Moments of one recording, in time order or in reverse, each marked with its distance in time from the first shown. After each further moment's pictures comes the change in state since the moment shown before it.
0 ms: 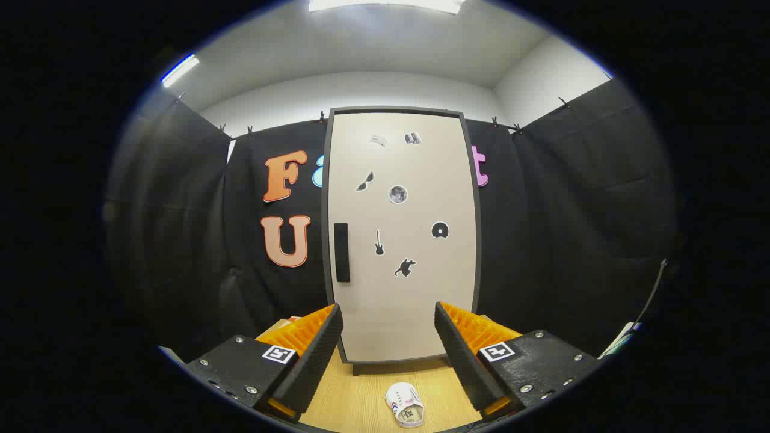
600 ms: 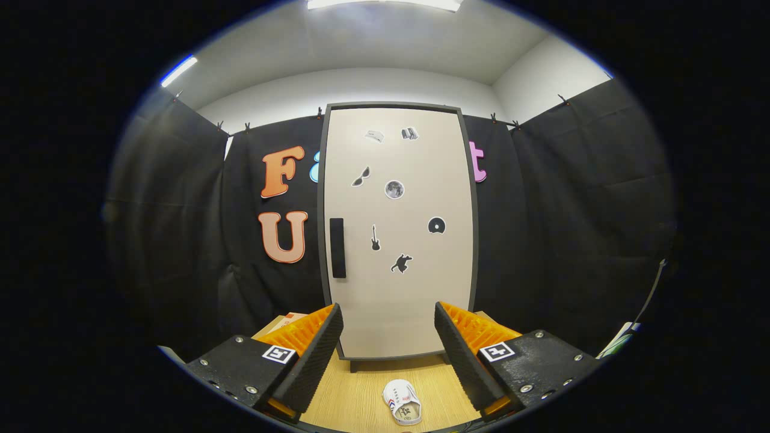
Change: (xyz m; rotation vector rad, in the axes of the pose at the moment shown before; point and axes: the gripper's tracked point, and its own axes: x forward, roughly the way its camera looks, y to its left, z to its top) arm 0.004 -0.002 -0.005 0.006 0.024 -0.014
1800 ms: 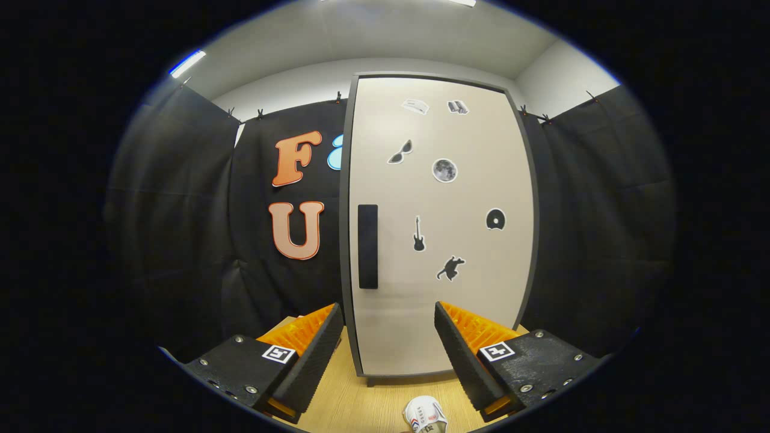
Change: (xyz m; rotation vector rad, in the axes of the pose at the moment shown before) arm 0.126 0.080 -0.008 -0.035 0.014 0.098
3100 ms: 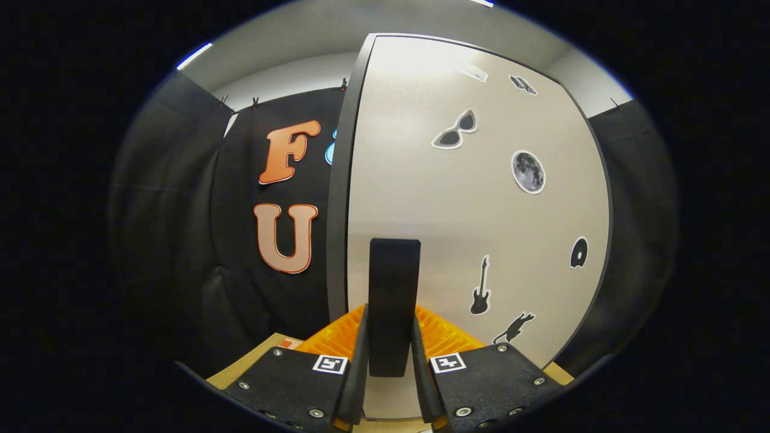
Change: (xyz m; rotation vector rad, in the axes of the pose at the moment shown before) arm 0.139 0.025 0.029 -0.017 0.000 -0.001
